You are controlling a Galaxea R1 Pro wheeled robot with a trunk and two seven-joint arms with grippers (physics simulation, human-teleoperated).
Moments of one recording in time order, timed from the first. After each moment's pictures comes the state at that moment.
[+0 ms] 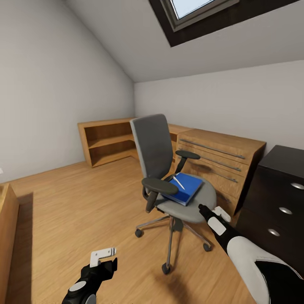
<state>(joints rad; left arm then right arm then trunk) 0.00 -0.03 -0.20 -1.53 0.31 0.58 0.41 -0.89 -0.04 -0.07 -0.22 -0.74 -0.07 -0.14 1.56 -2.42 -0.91</state>
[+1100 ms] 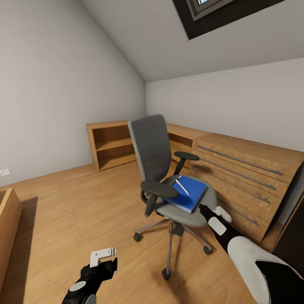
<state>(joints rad) 0.00 -0.03 -0.20 -1.53 0.31 0.58 0.41 -0.89 -0.04 -0.07 -0.22 -0.73 -0.06 -0.14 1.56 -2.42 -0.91</state>
